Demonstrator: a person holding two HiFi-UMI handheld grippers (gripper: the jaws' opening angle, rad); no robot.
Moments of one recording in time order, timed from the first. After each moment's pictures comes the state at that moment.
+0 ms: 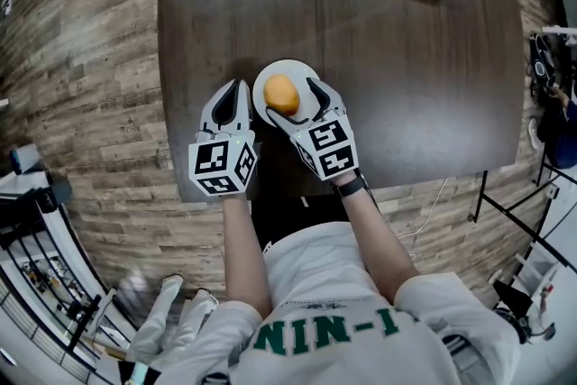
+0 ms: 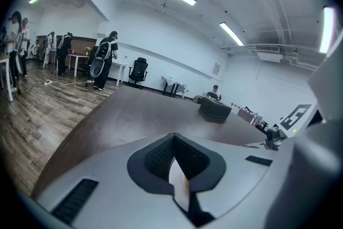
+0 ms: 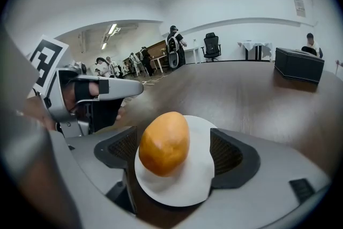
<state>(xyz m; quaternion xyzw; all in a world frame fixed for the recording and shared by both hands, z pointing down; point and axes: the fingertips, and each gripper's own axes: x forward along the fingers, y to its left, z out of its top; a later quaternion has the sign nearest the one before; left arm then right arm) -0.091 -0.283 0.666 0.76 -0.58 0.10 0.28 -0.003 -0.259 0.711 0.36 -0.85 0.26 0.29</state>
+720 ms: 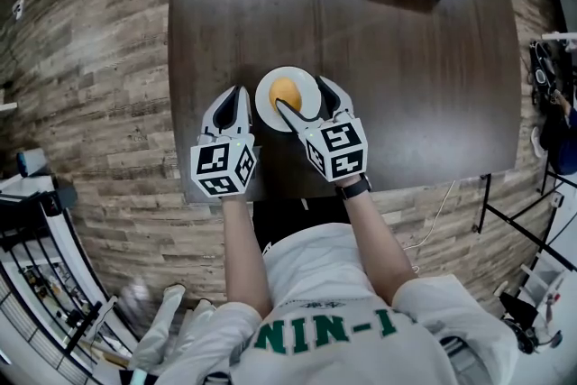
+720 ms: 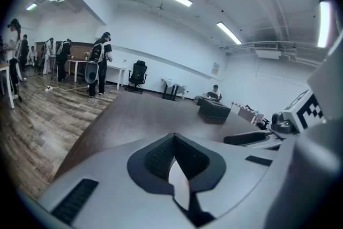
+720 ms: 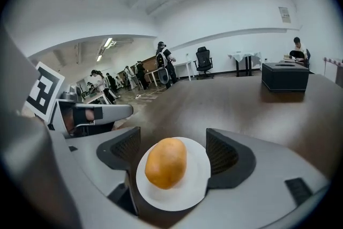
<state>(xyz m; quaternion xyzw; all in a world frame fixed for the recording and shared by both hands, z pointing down) -0.094 -0.276 0.644 0.76 -0.59 0.11 0.26 0.016 -0.277 0.661 0.41 -0.85 0.25 0.22</state>
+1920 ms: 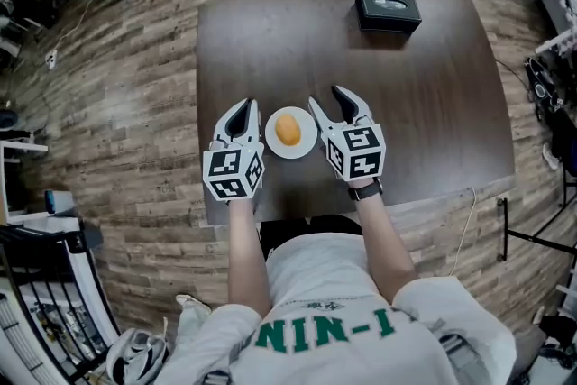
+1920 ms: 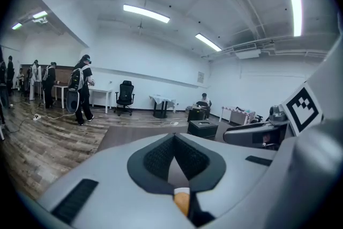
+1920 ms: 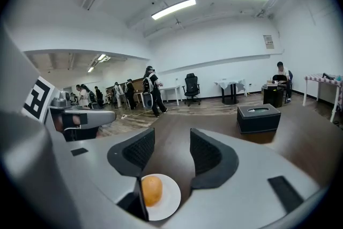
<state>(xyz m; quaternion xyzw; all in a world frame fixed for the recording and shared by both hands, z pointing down) -0.060 -0.276 0.498 0.80 -0.57 0.09 0.15 0.086 -0.291 0.512 0.50 -0.84 0.17 0.13</state>
